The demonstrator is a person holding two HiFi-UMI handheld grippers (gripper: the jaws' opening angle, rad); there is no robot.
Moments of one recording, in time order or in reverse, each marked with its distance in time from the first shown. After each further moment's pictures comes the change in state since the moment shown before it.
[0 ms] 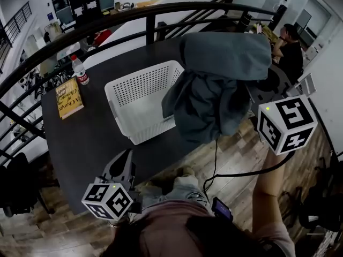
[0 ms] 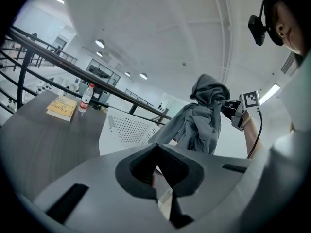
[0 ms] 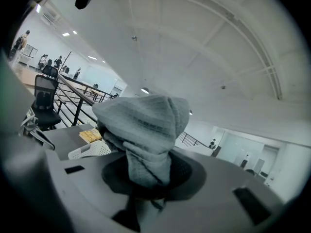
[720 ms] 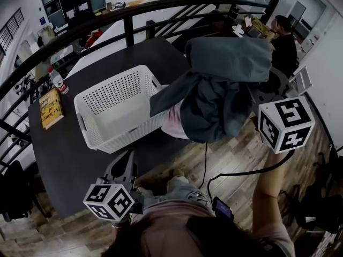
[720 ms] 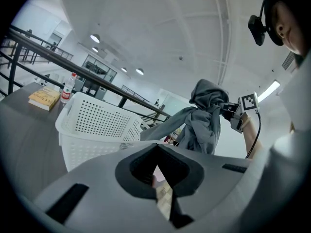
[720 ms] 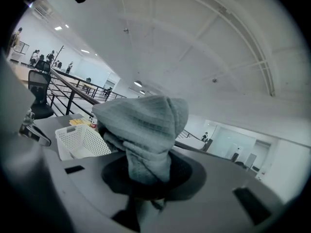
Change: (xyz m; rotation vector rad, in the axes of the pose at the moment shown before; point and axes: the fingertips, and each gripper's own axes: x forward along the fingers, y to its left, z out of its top) left arm 0.093 -0.099 -0.036 0.004 0.043 -0.029; right arm -0.014 -0.130 -0.093 0.018 0.079 -0.064
